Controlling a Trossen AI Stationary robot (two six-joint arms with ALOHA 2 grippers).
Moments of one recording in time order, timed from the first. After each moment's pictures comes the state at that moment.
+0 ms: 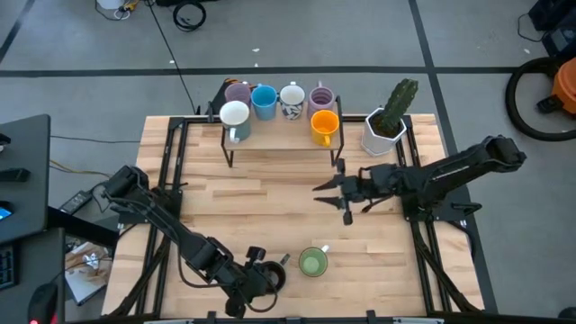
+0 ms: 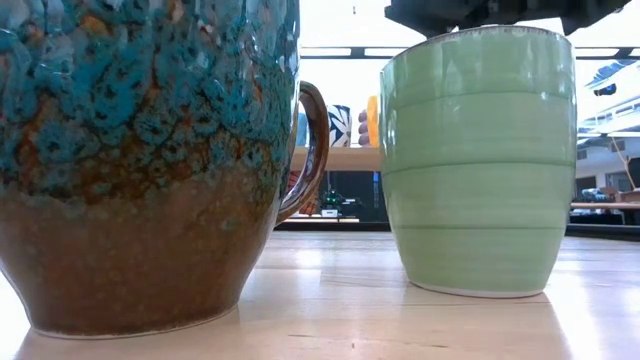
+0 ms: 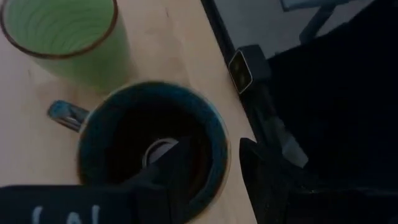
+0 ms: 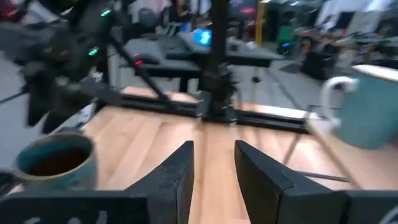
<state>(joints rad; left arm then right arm) -0.69 1.74 1.35 -0.46 -0.17 -0.35 0.16 1.14 0.60 0.46 0.11 -0.12</state>
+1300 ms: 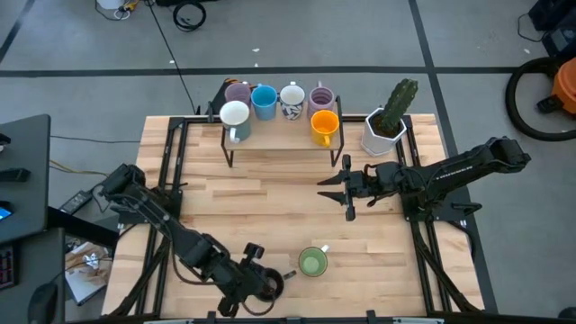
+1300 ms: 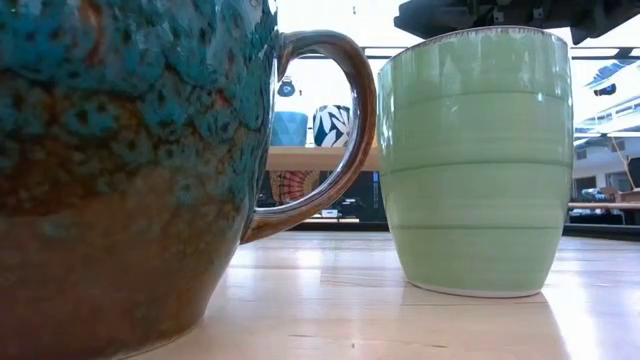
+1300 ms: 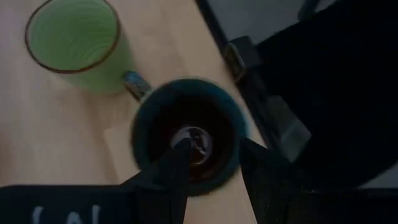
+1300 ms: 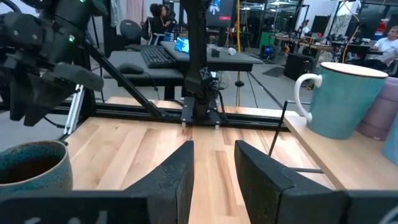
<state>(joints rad) -0.70 1.72 1.47 -0.66 -0.15 -0.25 0.14 1.08 0.52 0.51 0.14 -0.08</state>
